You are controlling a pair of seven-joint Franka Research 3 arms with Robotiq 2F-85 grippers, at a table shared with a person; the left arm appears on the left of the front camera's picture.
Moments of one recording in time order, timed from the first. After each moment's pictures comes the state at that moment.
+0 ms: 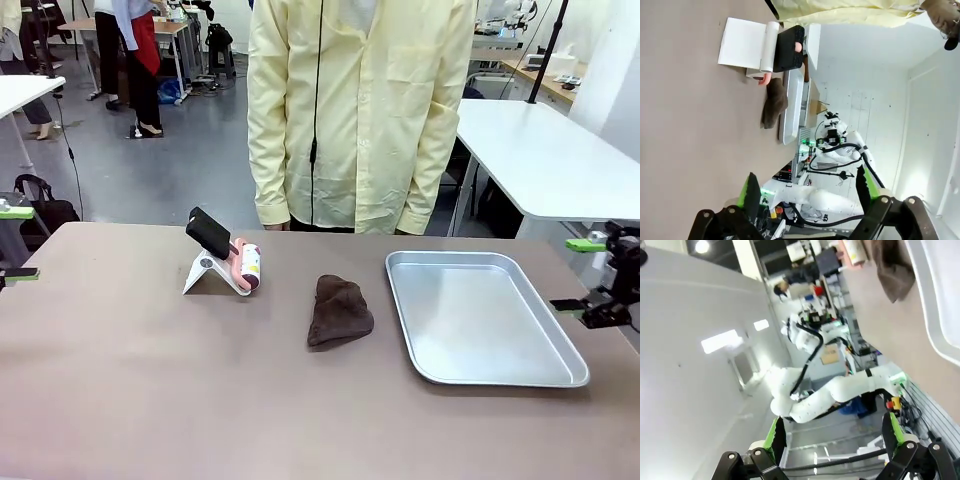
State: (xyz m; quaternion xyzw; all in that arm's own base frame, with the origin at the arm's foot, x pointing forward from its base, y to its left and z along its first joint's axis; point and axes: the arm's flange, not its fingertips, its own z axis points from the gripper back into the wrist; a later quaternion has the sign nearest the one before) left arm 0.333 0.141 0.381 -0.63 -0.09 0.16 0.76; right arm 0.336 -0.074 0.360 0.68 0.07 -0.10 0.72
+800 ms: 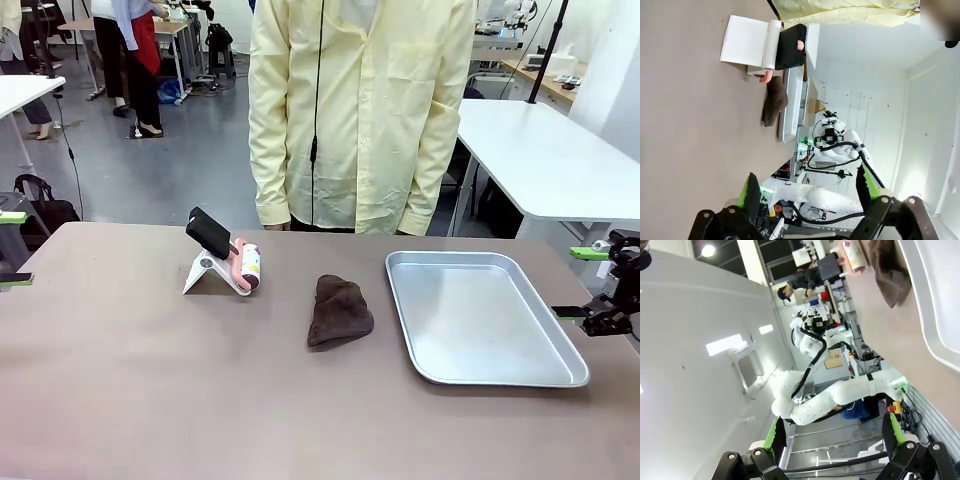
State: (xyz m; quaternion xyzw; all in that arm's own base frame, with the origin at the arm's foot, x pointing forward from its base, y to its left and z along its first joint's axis) left arm 0.330 0.145 0.376 -0.63 -0.09 0.16 0.76; right arm 0.335 -0.075 0.353 0.69 0.06 -0.10 0.72
